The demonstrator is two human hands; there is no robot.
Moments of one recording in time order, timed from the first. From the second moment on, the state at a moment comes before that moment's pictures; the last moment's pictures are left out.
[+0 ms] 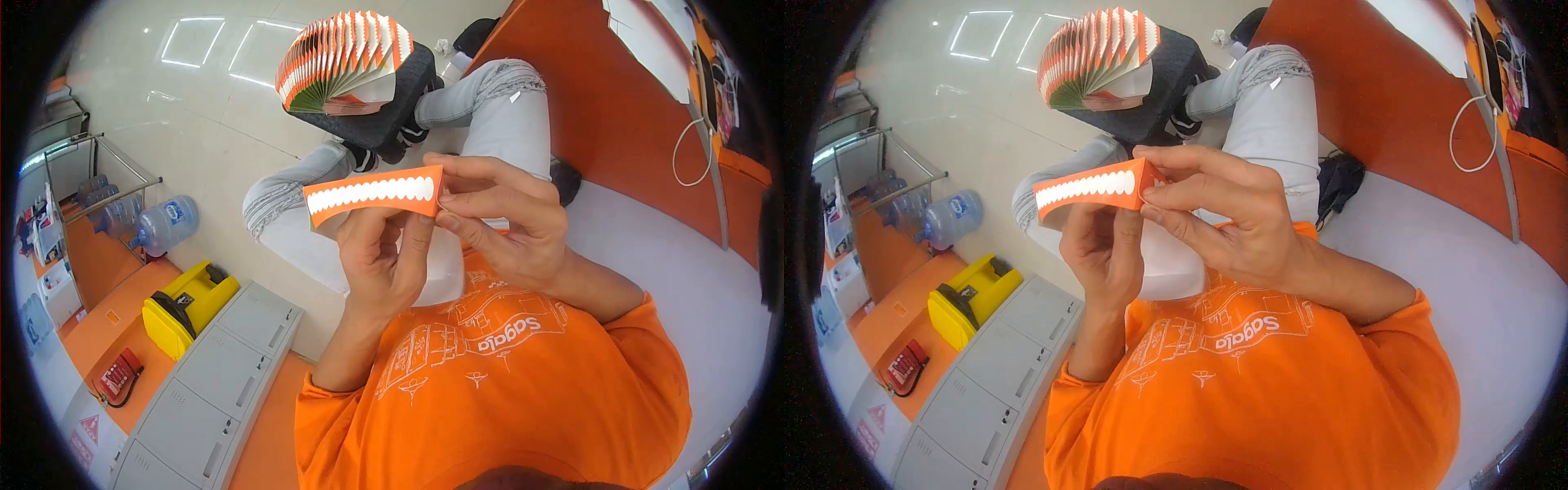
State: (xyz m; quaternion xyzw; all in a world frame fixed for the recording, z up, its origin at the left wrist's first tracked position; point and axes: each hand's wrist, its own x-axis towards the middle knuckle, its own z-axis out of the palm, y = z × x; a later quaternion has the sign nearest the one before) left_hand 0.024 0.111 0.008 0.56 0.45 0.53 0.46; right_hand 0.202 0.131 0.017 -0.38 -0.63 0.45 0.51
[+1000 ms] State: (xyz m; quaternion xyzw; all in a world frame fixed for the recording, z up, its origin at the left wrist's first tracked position) left_hand 0.024 0.101 0.016 0.46 0.47 0.50 0.56; right_hand 0.197 0.120 -0.008 -0.39 -0.48 0.60 0.51
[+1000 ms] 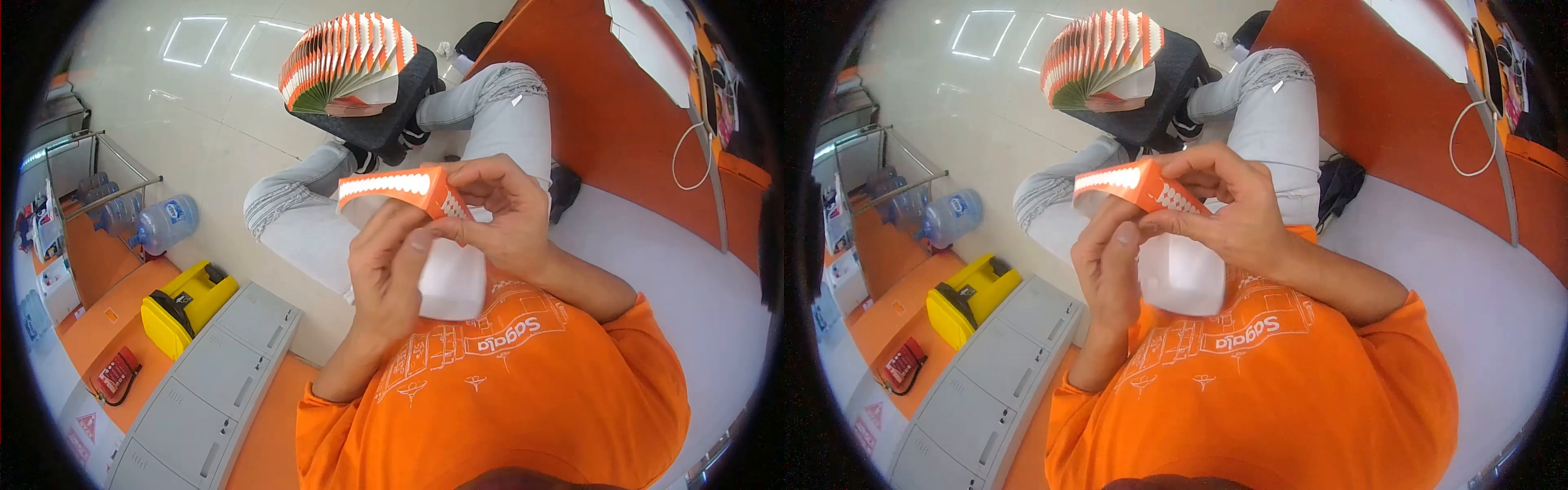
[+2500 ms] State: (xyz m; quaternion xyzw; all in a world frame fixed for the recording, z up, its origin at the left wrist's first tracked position) left_hand -0.004 0.127 0.020 0.60 0.65 0.40 0.25; right_hand 0.204 0.128 0.000 -0.43 -0.54 0.57 0.46
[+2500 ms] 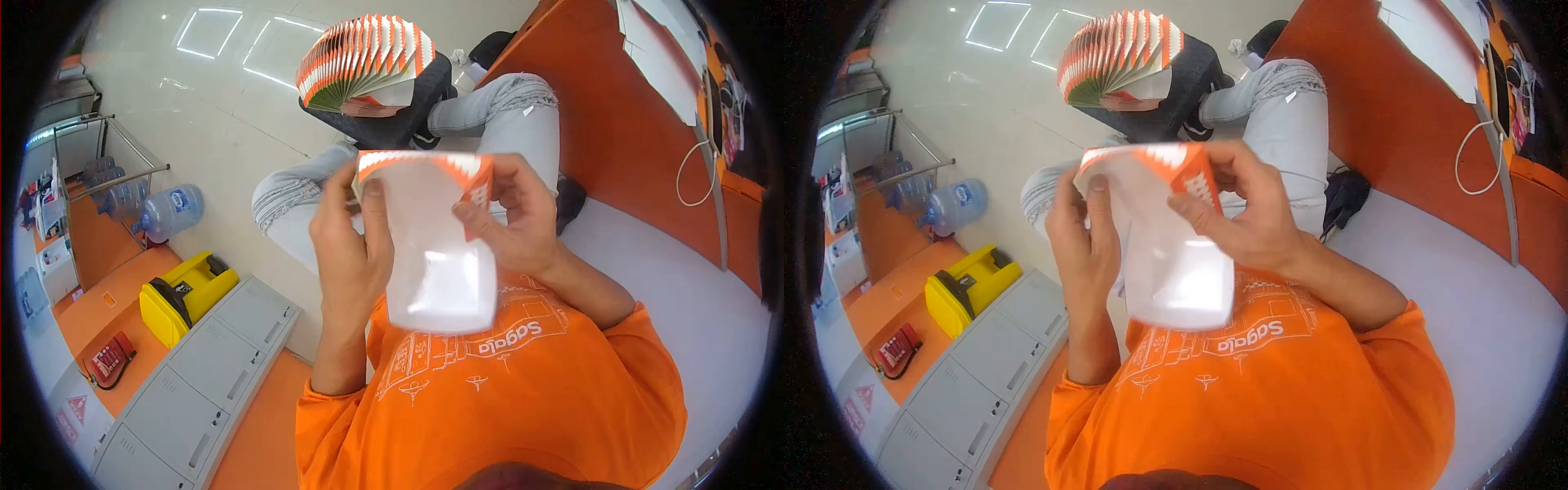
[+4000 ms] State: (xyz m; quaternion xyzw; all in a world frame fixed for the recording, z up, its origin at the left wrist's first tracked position) left_hand 0.021 0.161 -0.014 0.65 0.45 0.47 0.39; right_hand 0.210 0.167 -0.040 -0.49 -0.61 0.28 0.55
